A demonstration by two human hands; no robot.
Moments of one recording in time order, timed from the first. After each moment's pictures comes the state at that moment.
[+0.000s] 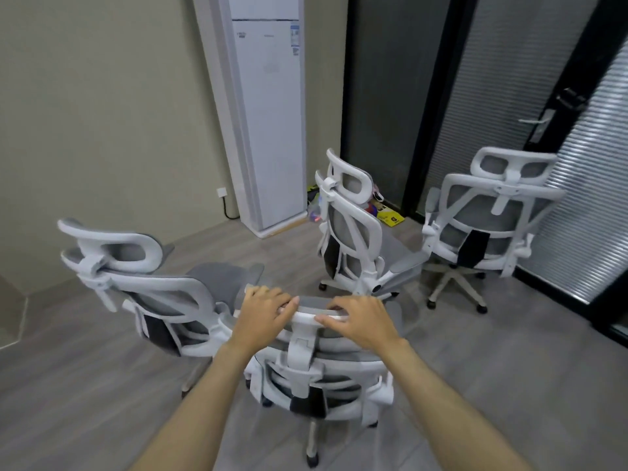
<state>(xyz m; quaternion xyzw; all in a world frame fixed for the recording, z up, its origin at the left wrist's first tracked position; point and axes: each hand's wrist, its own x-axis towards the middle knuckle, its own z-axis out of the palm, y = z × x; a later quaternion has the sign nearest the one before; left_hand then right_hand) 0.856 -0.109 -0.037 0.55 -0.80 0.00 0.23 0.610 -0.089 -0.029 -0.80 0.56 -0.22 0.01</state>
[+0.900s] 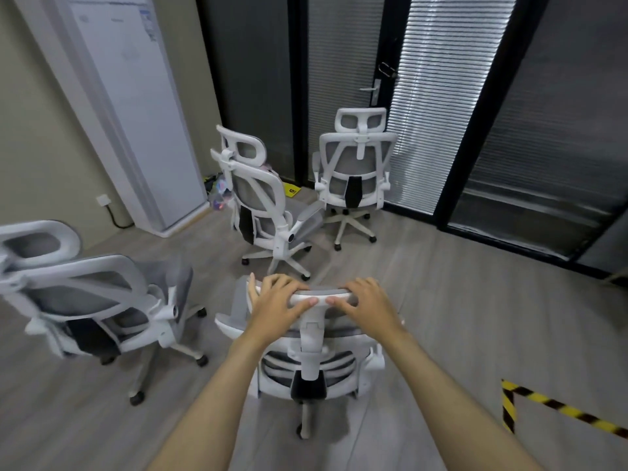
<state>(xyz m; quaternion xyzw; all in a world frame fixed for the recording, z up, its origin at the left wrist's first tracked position) 0.806 0.150 -0.038 0.40 -0.87 -0.15 0.23 0.593 0.250 -0.044 -0.61 0.75 -0.26 0.05</state>
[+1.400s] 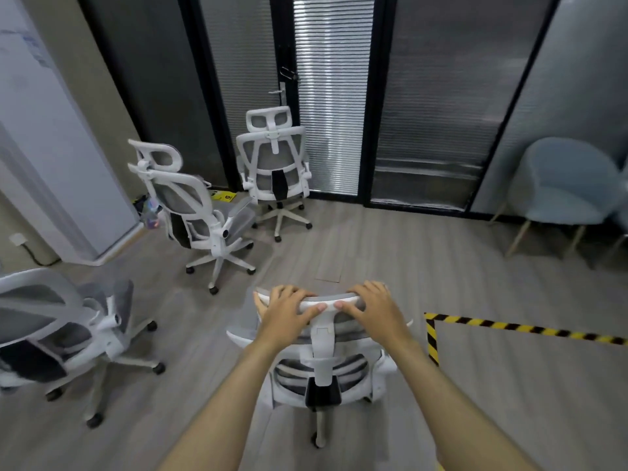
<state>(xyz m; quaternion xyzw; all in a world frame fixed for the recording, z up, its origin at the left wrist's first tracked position) 0.737 0.433 -0.028 0.28 -0.91 -0.26 0.18 0.559 0.583 -0.041 -0.48 0.82 -0.31 0.02</state>
